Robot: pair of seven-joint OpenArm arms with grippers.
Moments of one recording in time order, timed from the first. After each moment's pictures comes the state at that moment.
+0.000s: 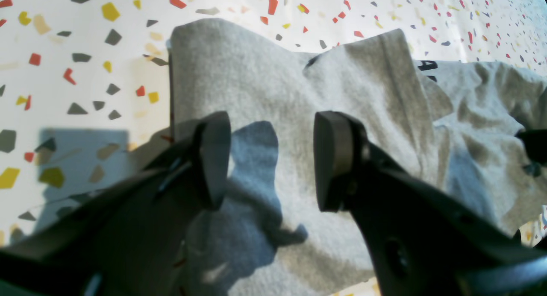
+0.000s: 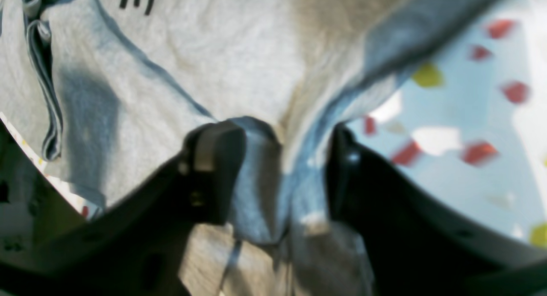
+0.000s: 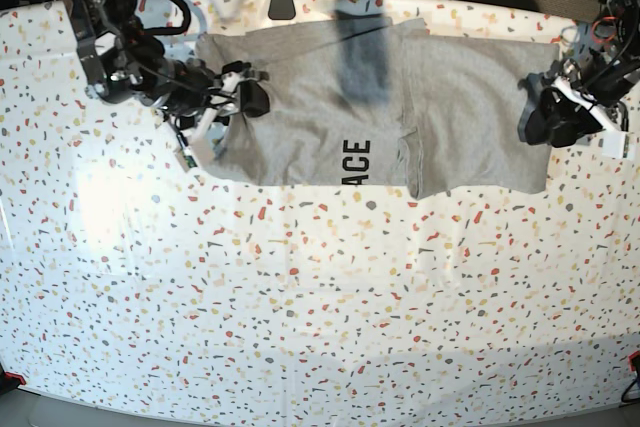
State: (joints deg) left arm 16.7 -14.8 -29.5 94.5 -46.1 -39.9 46.7; right arm -10.5 26.5 -12.8 93.3 43.9 15.7 -49.1
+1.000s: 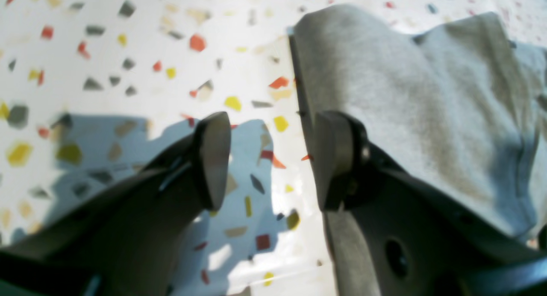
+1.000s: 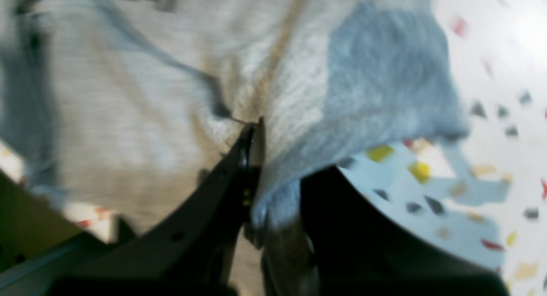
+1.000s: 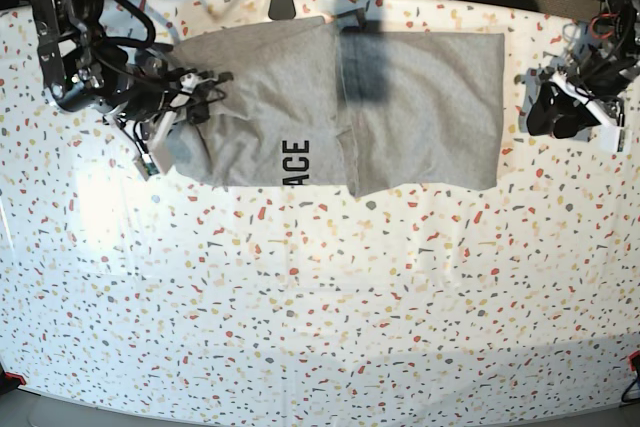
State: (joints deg) left arm 16.7 -14.8 -29.5 89.9 -40.3 -40.0 43.1; right arm -12.2 30.5 -3.3 106.9 40.0 15.7 -57.3
